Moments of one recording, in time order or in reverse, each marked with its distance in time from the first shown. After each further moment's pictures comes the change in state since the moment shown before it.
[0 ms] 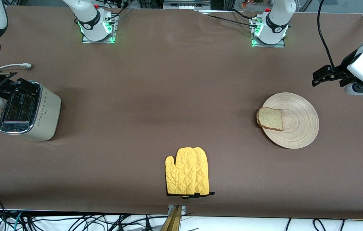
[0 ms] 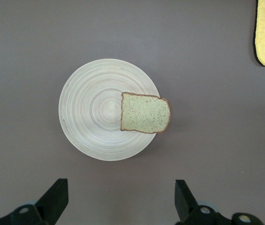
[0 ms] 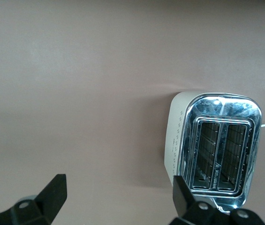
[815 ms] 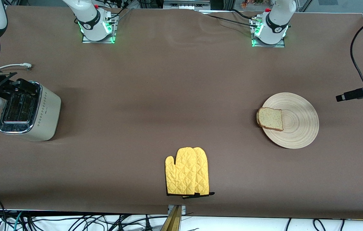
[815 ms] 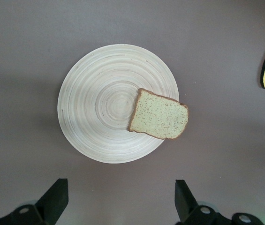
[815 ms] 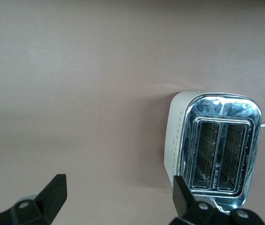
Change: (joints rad) left arm 0.347 0.190 0.010 0.009 -0.255 0.004 0.209; right arm -0.001 0.000 -0.001 0.000 0.000 0.000 0.000
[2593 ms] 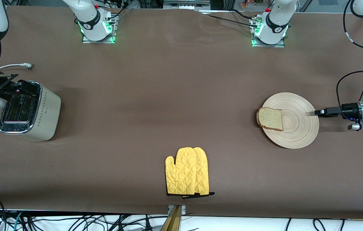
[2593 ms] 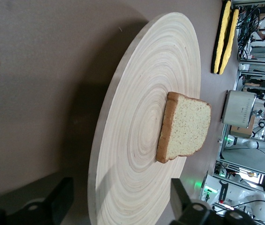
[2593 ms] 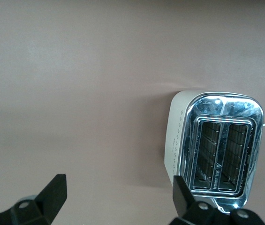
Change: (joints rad) left arm 0.313 0.609 -0.017 0.016 -0.406 0.052 0.683; right arm 0.000 0.010 0.000 0.001 0.000 0.000 0.000
